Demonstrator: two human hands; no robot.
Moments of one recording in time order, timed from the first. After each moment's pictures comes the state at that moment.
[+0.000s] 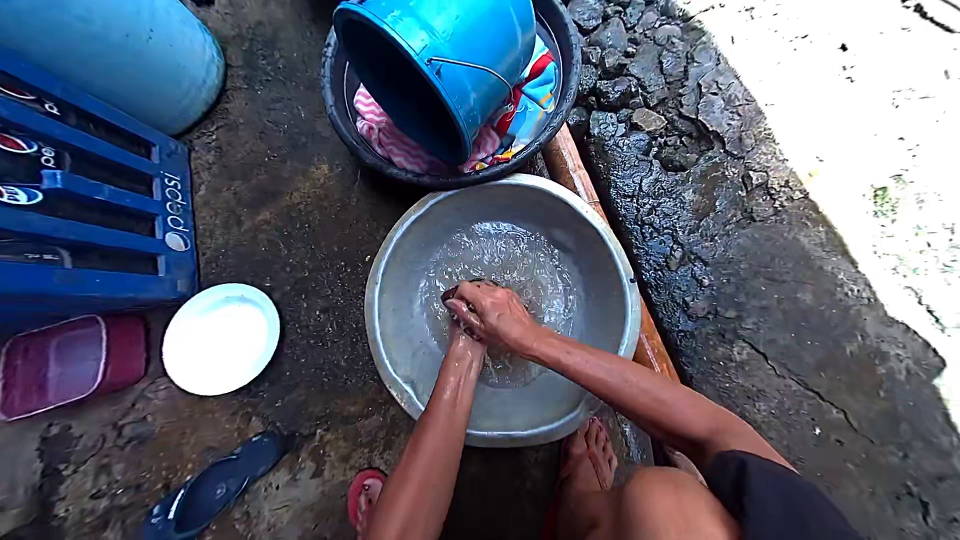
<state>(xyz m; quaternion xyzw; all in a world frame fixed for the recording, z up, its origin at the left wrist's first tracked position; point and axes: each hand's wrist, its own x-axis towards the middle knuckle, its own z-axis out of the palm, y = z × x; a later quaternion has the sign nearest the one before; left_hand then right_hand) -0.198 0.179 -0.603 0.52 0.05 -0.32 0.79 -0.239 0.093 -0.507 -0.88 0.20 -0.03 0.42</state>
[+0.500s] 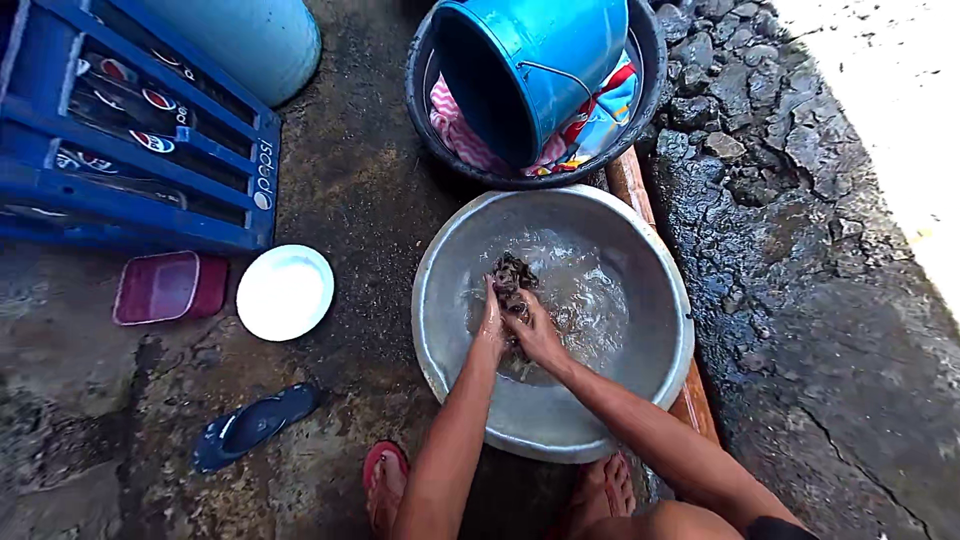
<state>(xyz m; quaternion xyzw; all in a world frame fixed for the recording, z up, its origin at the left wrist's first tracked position) -0.166 0.191 -0.569 0.60 0.16 -0.48 0.62 -0.250 0.127 -0.574 -0.69 0.29 -0.07 0.66</state>
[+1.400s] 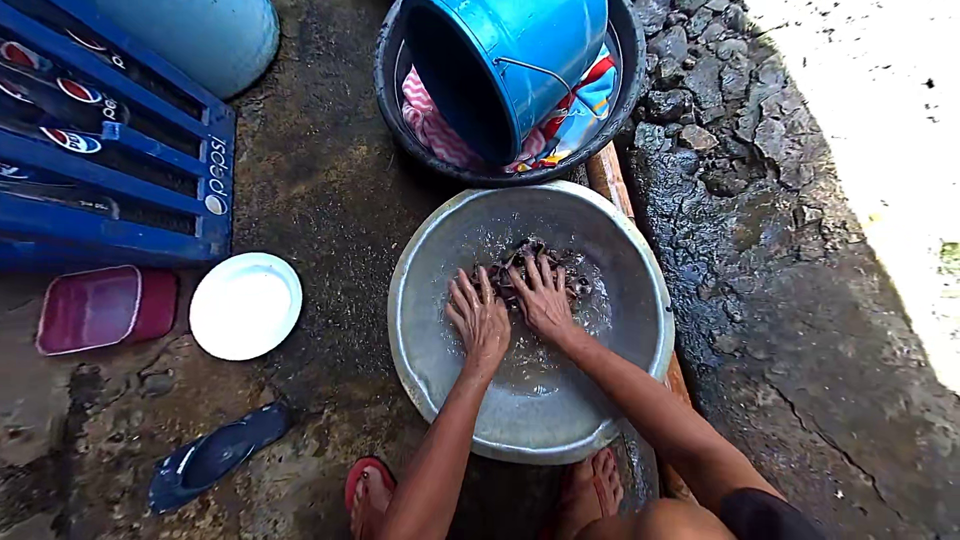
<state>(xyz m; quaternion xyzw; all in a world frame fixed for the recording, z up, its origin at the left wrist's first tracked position) -0.176 0.191 -0.588 0.93 -0.29 -0.21 0.08 -0.264 0.069 -0.638 -0.95 0.22 0.03 0.22</state>
